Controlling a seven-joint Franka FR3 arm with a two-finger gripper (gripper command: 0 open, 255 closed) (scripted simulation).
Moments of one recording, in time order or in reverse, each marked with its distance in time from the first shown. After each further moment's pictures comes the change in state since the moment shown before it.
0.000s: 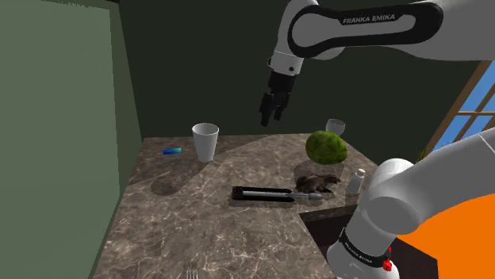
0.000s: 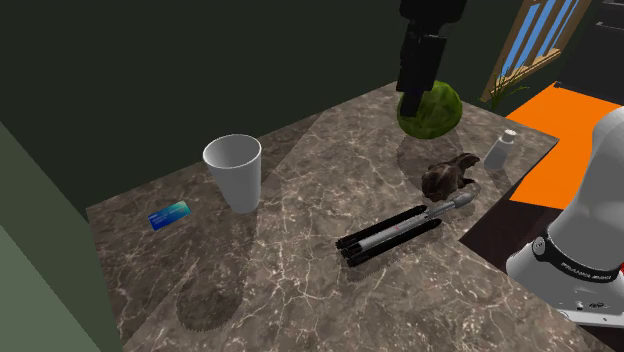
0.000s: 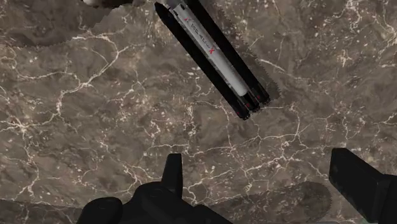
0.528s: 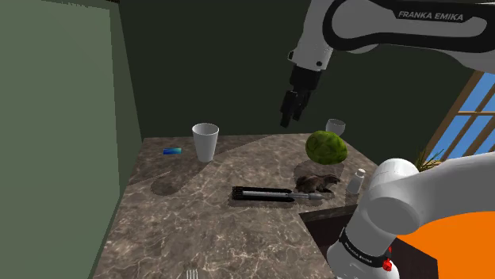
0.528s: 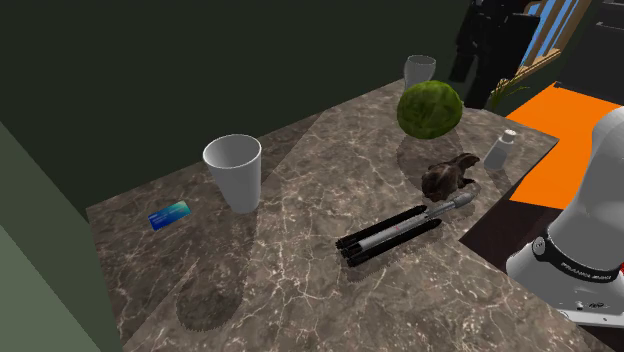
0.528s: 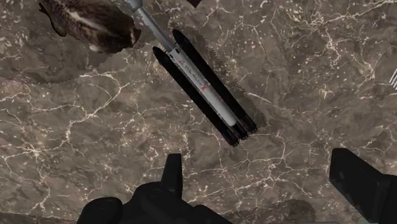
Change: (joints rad) arm 0.008 -0.241 0.025 -0.082 0.000 -0.139 0.036
